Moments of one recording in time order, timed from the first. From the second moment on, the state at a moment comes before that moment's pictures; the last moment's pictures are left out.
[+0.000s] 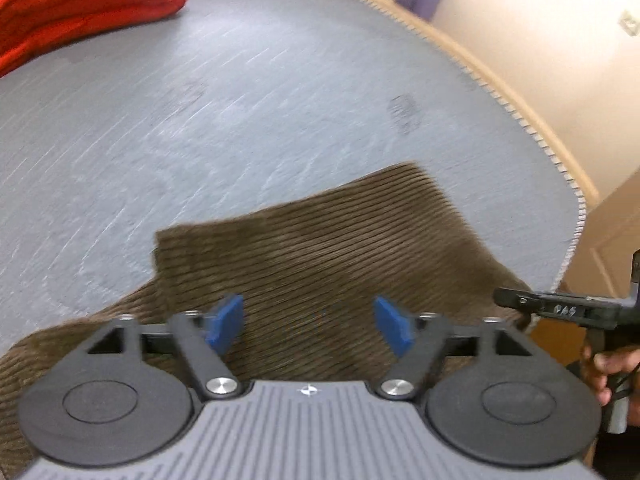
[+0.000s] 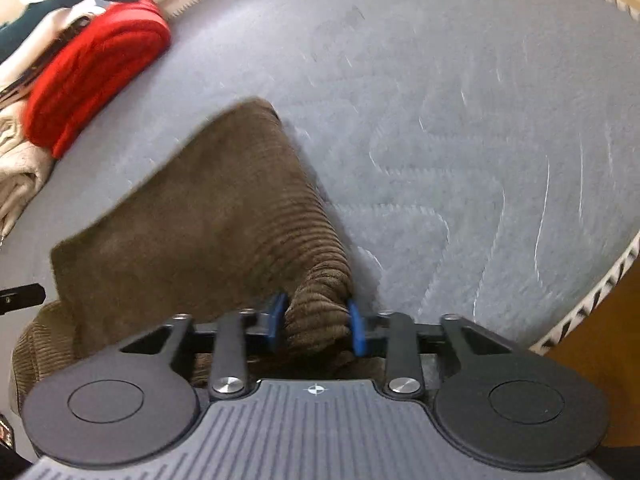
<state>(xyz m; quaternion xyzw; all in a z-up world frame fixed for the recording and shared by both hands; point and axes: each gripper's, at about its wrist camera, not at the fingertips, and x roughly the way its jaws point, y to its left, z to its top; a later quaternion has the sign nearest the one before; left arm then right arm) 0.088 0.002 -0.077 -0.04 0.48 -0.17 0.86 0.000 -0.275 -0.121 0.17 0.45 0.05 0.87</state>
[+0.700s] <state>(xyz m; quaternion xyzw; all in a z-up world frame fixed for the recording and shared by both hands) 0.051 0.084 -0.064 -0.16 0.50 -0.16 0.83 -0.152 0.003 -0.014 -0.20 0.21 0.33 0.90</state>
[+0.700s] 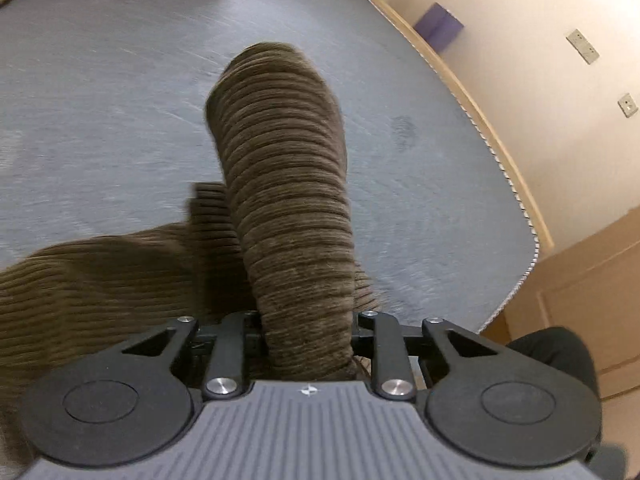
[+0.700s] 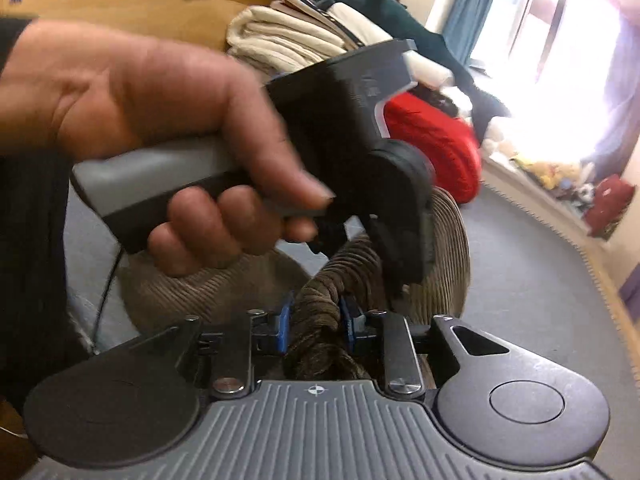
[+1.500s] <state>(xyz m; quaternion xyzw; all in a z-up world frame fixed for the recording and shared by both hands) -0.014 0.282 -0.113 -0.29 0.54 0.13 0.78 0.005 -0.063 -0.110 0.14 0.43 0.35 0.82</state>
